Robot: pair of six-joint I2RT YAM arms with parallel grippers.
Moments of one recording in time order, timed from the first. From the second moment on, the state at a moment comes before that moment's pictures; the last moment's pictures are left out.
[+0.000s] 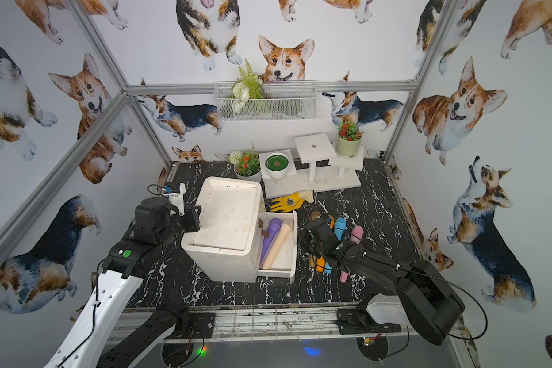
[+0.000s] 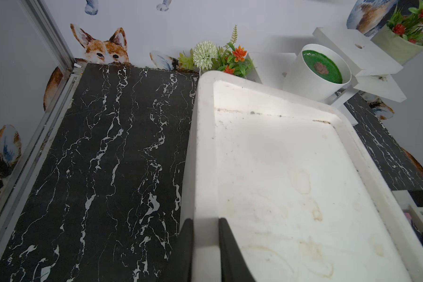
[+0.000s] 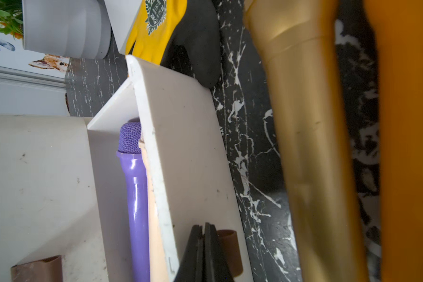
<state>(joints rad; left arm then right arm) -0.27 0.83 0.98 -0.70 -0.03 -0.26 0.71 1.26 0.54 -0.05 0.00 1.15</state>
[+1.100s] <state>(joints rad) -0.27 0.82 0.96 -0.67 -0.01 -0.26 0.80 1.24 0.88 -0.49 0.11 1.10</state>
